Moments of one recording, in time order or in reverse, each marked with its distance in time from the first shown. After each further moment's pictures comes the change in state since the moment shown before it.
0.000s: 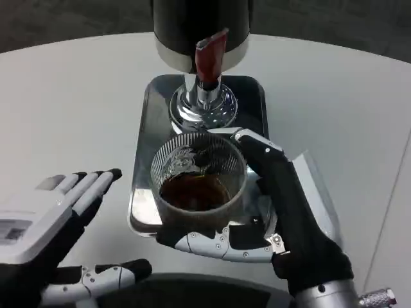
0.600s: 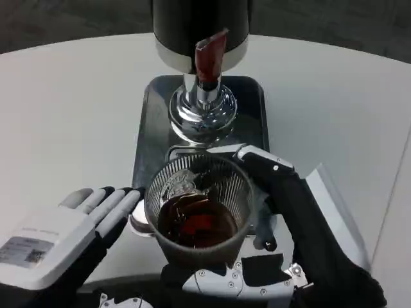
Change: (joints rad) left arm 0.093 -0.001 -0.016 -0.069 -0.002 -0.074 0.027; right arm 0.176 -0.064 0.035 -0.253 -0.044 0.051 0.144
